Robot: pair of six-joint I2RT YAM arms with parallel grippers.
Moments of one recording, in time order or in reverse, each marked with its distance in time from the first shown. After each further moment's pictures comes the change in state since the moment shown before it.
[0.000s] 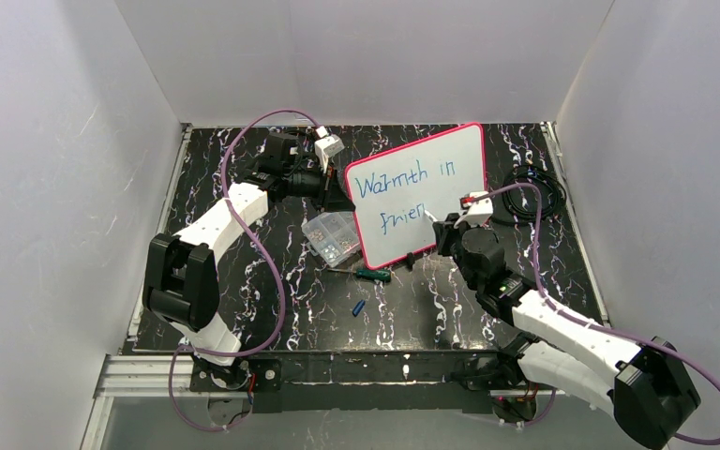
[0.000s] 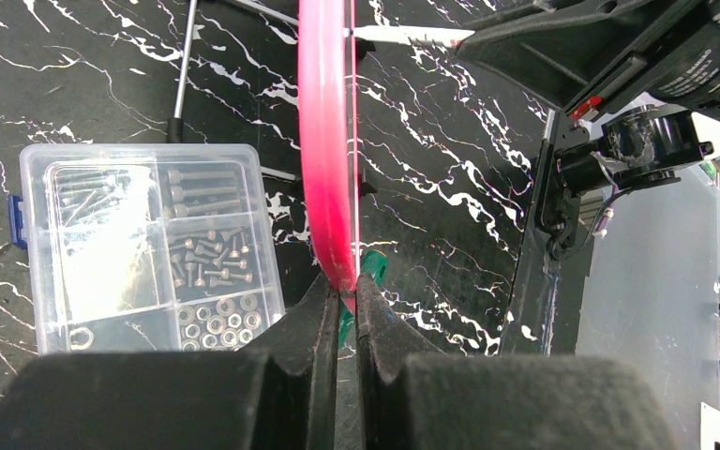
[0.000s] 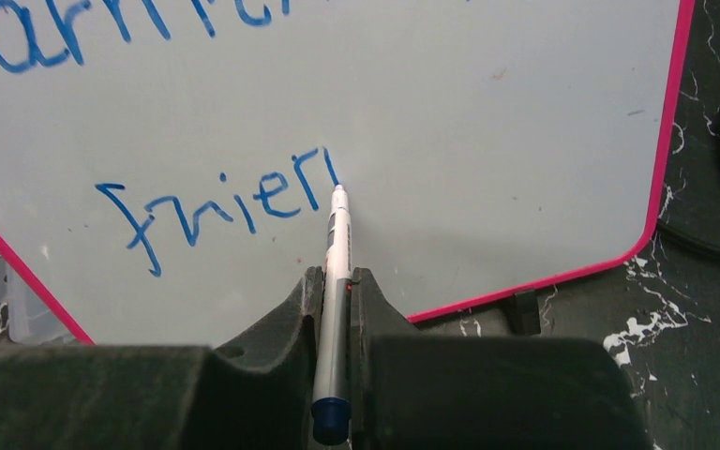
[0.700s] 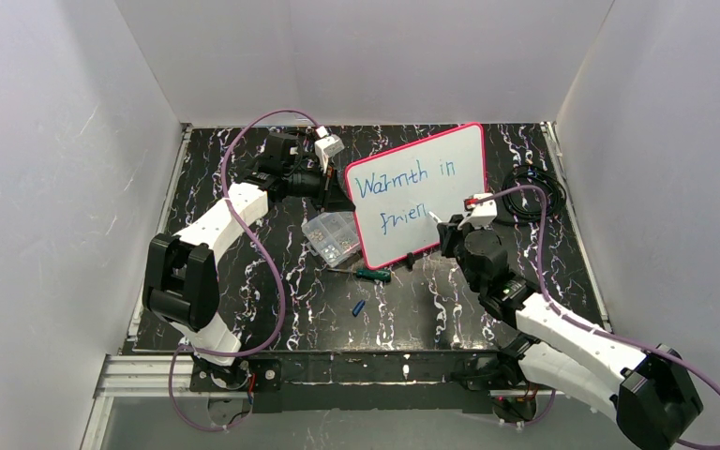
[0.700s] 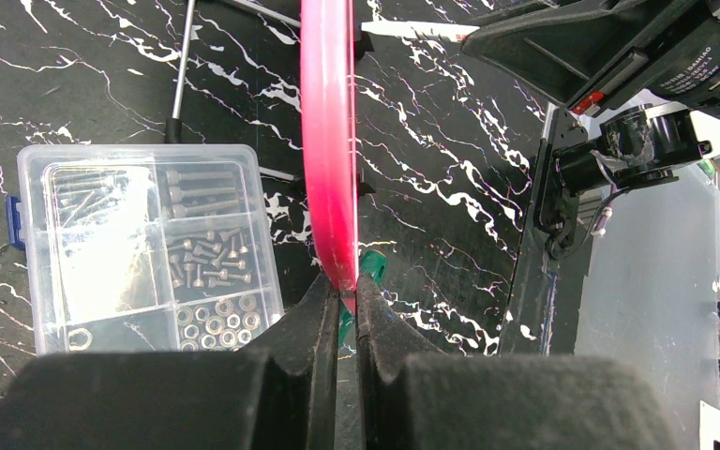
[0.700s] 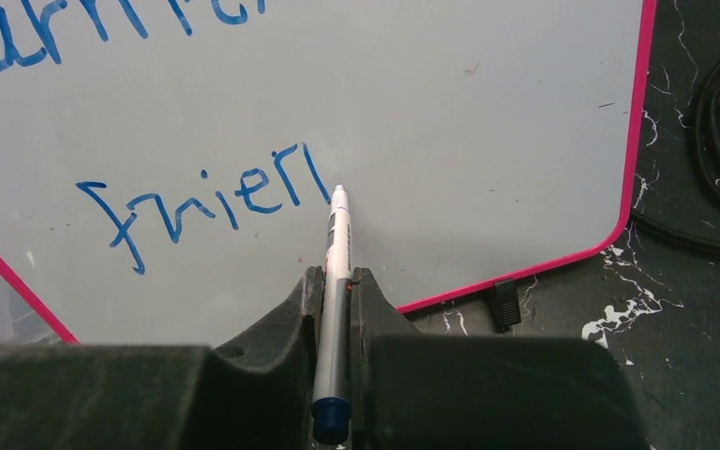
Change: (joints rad) left arm 0.000 0.000 0.000 0.000 0.003 0.000; right arm 0.000 -0.057 -0.025 -0.049 0.021 0.010
